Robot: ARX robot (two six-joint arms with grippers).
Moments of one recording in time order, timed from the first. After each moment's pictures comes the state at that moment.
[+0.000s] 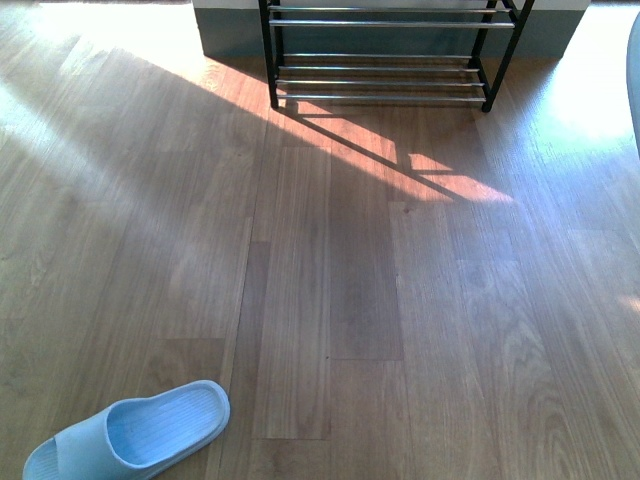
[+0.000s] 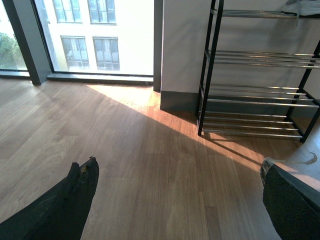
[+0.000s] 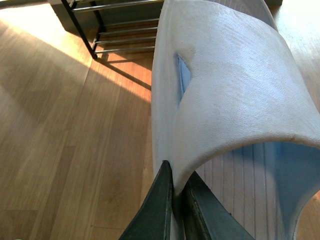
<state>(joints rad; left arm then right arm) 0.00 0.02 0.01 0.00 0.00 0.00 0.10 1.52 0.31 0.82 -0.02 0.14</state>
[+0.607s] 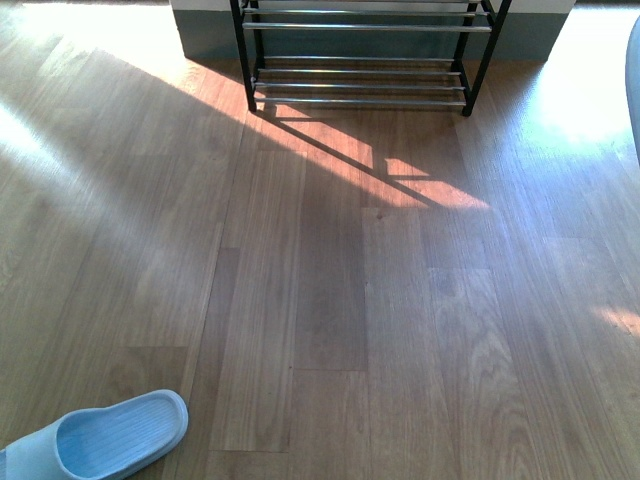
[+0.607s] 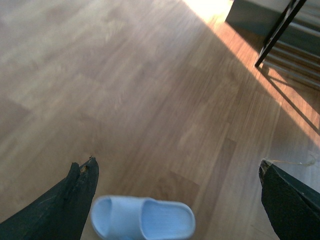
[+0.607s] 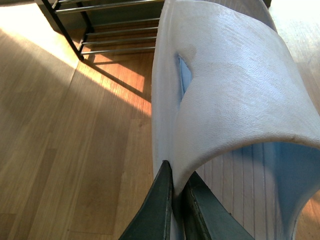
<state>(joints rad) -0.22 0.53 0.16 -0.19 -0.48 -0.48 0.09 1.52 0.31 0.82 -0.02 0.14</state>
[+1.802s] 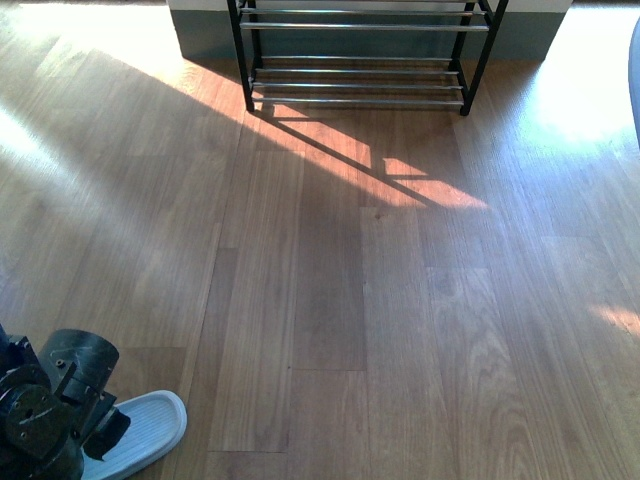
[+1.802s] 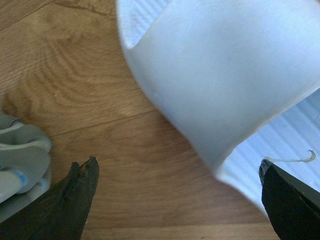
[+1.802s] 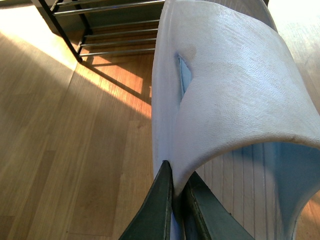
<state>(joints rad) -0.08 2.82 0.89 0.28 -0.29 -1.33 0.09 1.52 0.31 0.82 -0.02 0.14</state>
